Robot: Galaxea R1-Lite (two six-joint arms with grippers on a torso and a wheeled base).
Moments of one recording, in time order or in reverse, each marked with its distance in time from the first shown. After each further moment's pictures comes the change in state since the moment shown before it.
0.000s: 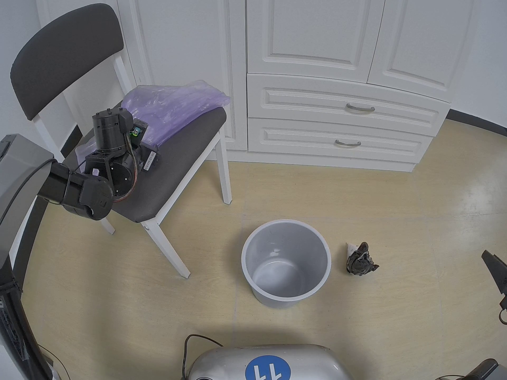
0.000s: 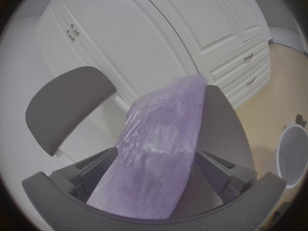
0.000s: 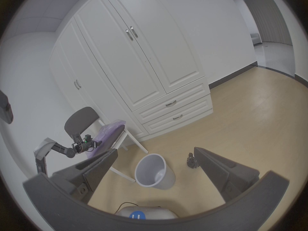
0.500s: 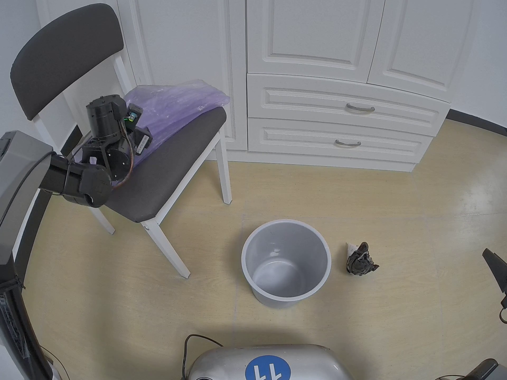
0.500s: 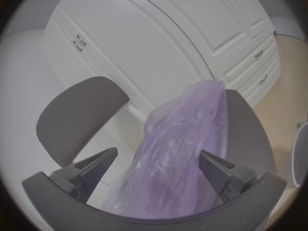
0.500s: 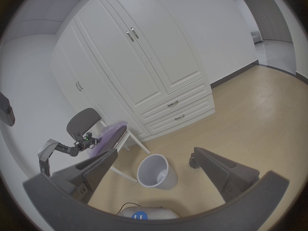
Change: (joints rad) left arm 0.029 0.028 -0.104 -0.050 0.044 0.107; right arm 0.015 0.003 -0.009 -0.005 0.000 0.013
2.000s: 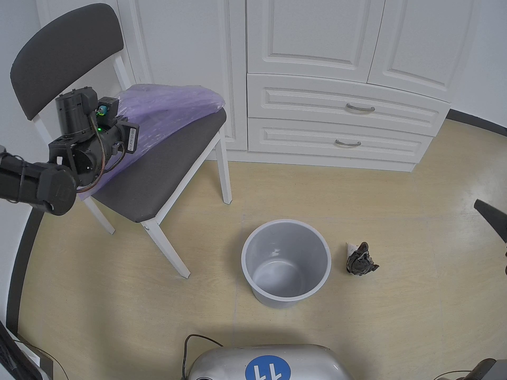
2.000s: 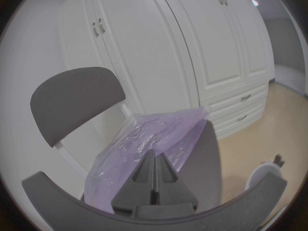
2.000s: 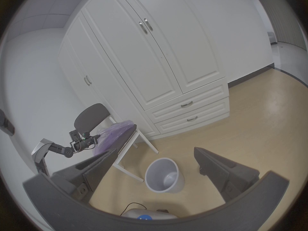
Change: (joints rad) left arm 0.000 -0.246 0.211 0.095 -0.212 -0.359; right arm 0.119 0.250 -0.255 0.019 0.003 -0.060
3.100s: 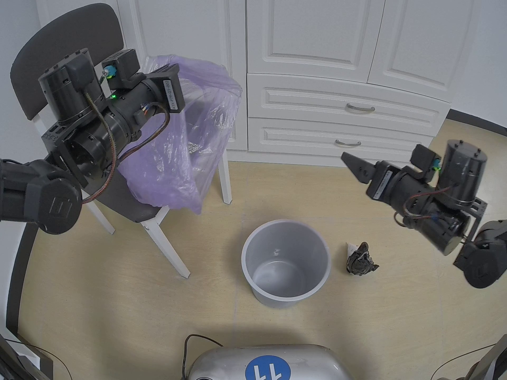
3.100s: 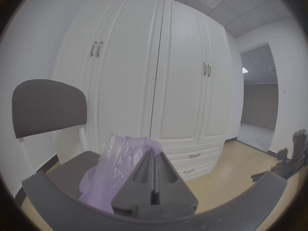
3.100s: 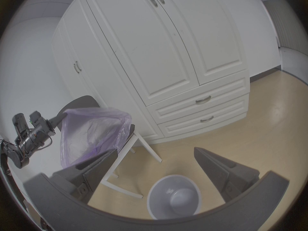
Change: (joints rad) left arm -0.264 -0.115 0.033 -0.211 -0.135 -0.259; right arm 0.351 0.858 -0.271 -0.599 -0.370 -0.021
